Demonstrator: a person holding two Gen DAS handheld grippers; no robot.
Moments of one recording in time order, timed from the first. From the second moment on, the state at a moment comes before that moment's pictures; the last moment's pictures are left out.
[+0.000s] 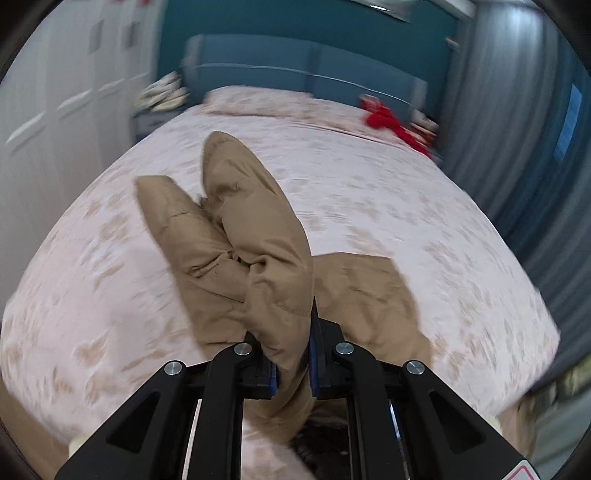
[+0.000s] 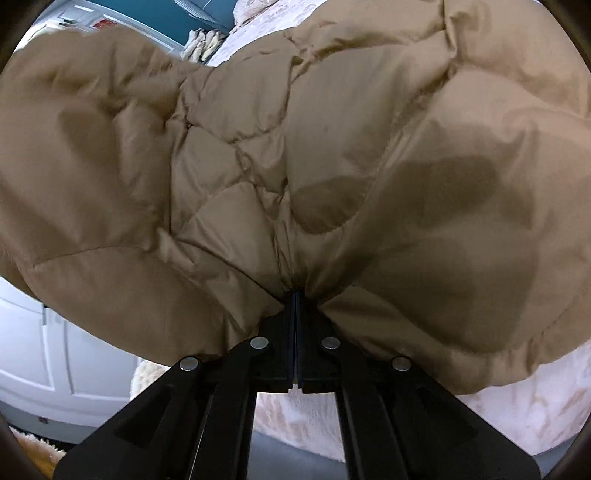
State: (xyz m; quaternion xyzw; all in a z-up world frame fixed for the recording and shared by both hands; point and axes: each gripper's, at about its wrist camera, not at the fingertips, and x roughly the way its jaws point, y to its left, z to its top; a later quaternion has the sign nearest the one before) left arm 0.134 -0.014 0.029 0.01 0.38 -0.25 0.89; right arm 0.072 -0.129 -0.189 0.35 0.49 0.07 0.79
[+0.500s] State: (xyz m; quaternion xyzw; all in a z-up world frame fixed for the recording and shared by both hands) left arm 0.066 -0.212 -0.048 0.15 0.44 -0.40 0.79; right arm -0.050 -0.313 -0.112 0.31 0.45 -0.10 0.83
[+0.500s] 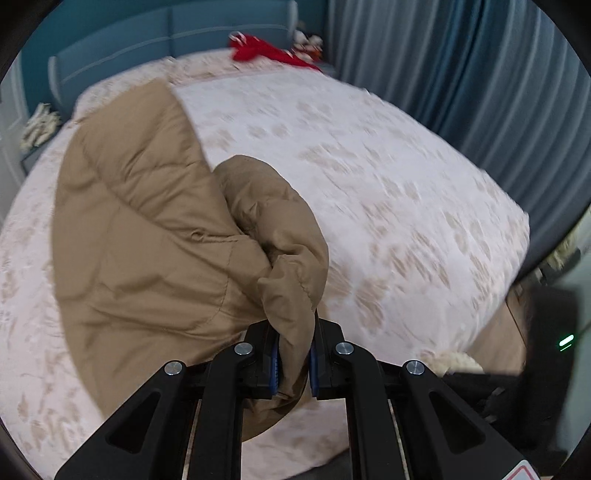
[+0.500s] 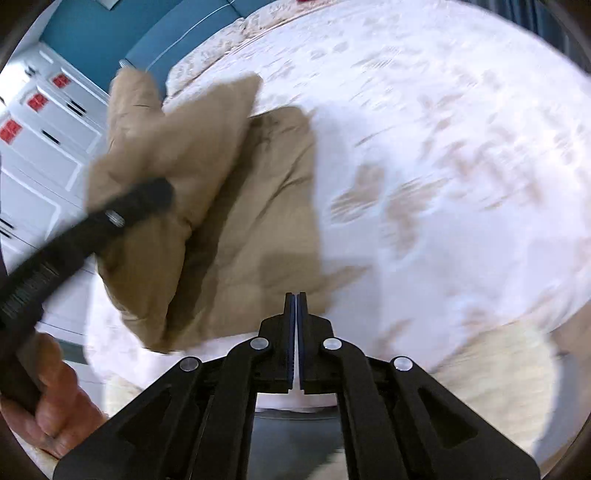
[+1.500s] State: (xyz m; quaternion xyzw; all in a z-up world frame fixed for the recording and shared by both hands) left arm 0.101 -0.116 0.011 0.07 0.42 -0.16 0.89; right arm -0.018 -0.309 -0.026 0.24 0.40 -0.13 0.87
